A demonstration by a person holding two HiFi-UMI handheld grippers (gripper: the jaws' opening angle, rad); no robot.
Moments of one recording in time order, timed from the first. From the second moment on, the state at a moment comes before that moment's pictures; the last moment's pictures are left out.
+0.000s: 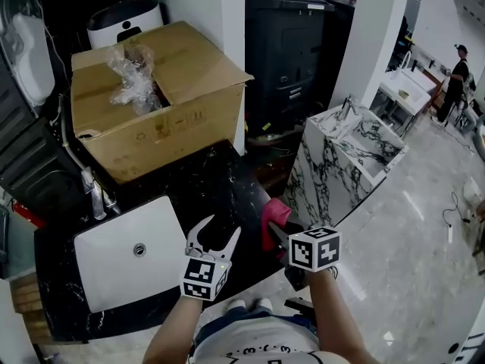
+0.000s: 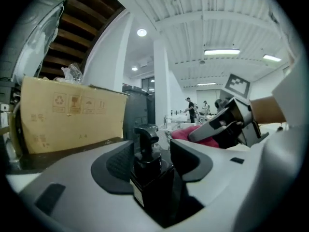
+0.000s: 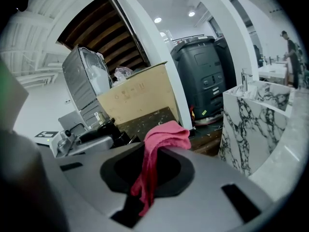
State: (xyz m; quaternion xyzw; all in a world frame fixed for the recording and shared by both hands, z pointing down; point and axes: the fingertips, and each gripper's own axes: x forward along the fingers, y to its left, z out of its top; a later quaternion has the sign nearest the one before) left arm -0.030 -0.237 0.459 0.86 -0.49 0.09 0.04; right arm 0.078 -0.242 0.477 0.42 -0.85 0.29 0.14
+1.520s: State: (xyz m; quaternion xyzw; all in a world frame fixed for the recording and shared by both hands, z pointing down) left arm -0.034 -0.226 0.461 0.86 -0.49 0.06 0.09; right arm 0.075 -0.244 0.472 0.42 -0.85 0.31 0.12
